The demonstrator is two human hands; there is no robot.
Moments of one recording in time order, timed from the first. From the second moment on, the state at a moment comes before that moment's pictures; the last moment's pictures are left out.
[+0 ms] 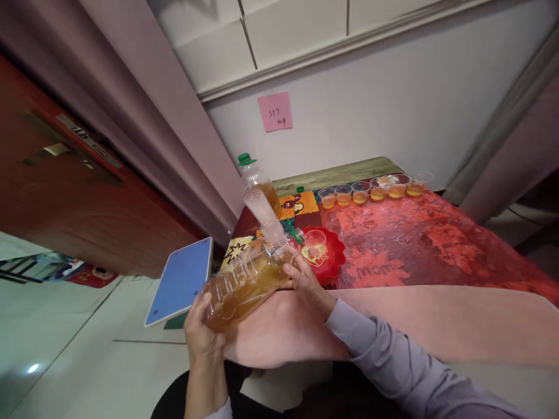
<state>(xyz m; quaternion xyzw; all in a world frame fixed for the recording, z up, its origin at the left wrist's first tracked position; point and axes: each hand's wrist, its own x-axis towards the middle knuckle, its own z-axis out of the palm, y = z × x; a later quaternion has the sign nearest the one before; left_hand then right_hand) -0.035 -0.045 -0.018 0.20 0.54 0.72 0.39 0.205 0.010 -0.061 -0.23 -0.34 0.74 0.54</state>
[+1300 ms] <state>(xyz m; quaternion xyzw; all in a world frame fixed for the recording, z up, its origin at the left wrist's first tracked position) -0.002 -0.041 0.039 0.19 0.63 0.69 0.30 0.207 0.005 -0.044 -0.21 -0.27 0.76 0.56</state>
